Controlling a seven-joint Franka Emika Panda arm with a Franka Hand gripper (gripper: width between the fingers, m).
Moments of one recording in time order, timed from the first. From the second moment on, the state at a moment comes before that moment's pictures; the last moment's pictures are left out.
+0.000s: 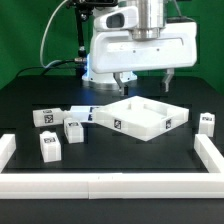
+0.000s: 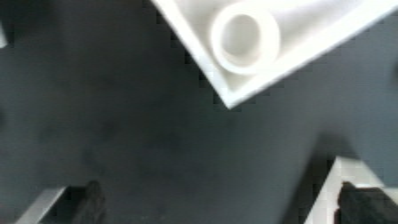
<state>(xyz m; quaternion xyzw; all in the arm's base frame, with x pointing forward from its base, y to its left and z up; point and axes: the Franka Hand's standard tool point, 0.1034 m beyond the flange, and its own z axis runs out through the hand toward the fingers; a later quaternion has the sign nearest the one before) 0.469 0.025 0.095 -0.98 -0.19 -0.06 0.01</state>
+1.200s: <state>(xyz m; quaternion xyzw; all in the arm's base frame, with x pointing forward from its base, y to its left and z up) 0.425 0.001 0.024 -0.98 -0.20 0.01 0.00</state>
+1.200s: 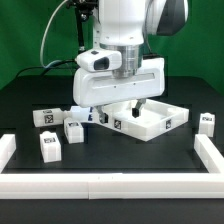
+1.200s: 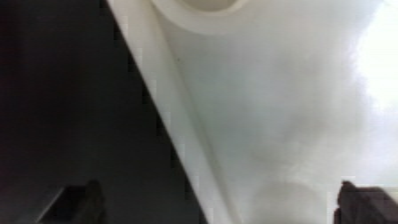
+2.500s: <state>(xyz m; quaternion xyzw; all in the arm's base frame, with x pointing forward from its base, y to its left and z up) 0.422 -0.001 0.013 -0.93 -0.36 0.00 -0.01</state>
